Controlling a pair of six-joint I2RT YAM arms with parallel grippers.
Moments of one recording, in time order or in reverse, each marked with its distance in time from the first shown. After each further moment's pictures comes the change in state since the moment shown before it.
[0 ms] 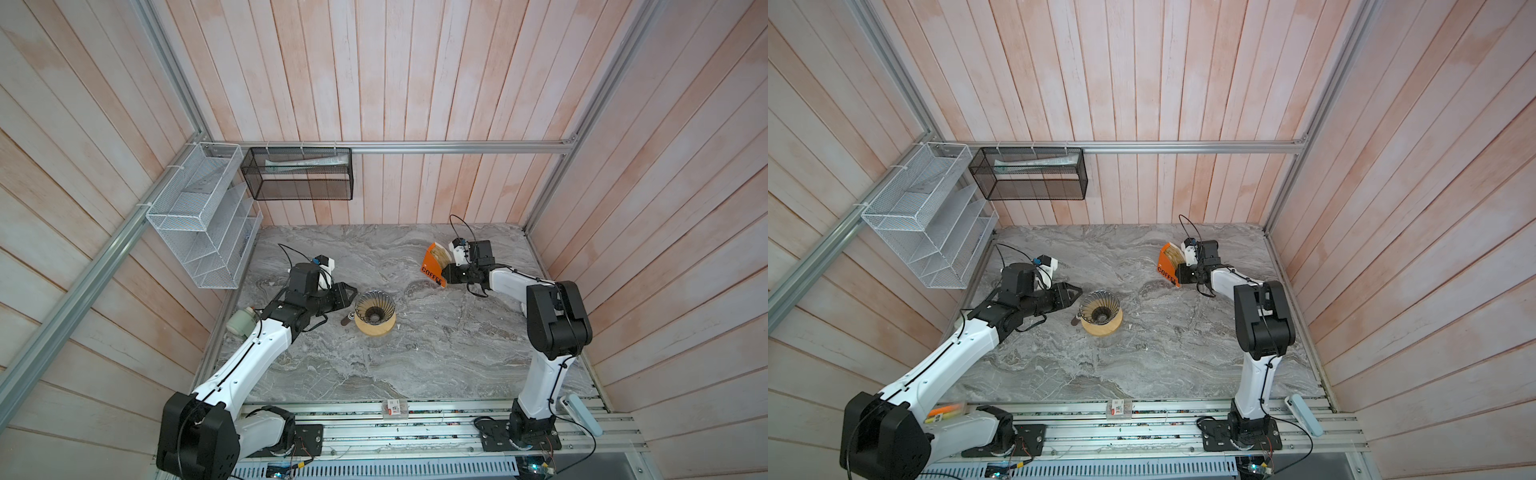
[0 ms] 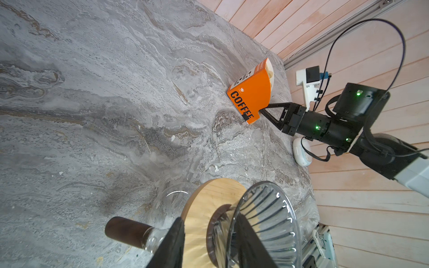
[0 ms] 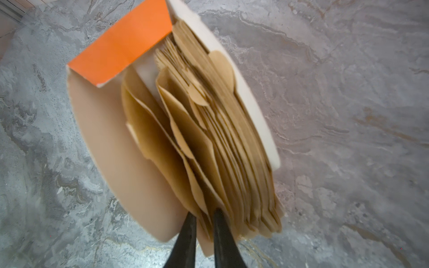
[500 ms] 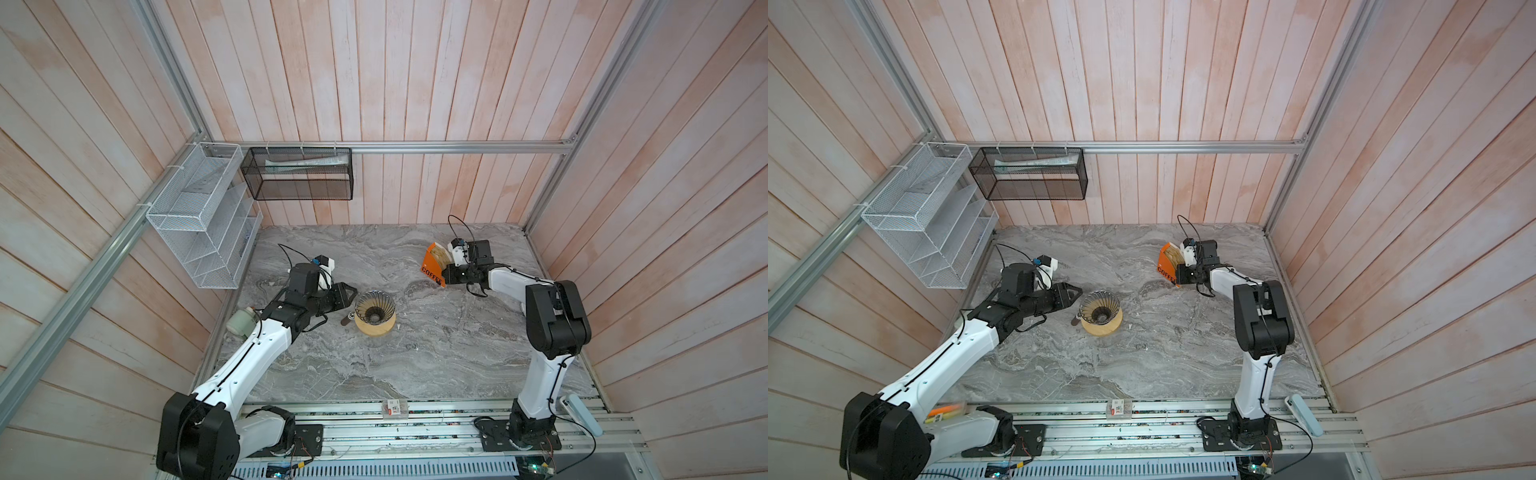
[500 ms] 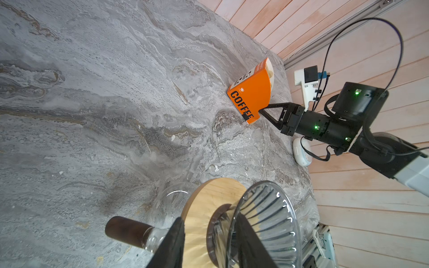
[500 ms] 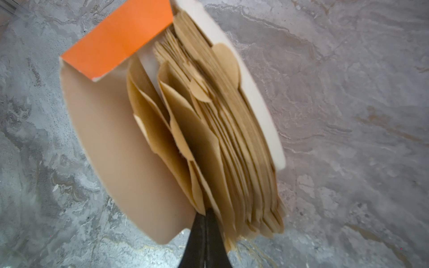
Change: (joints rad) left arm 0.000 0.000 -0.001 0.000 0.000 0.000; right arm 0.006 0.005 0.011 -0.019 0.009 -0.013
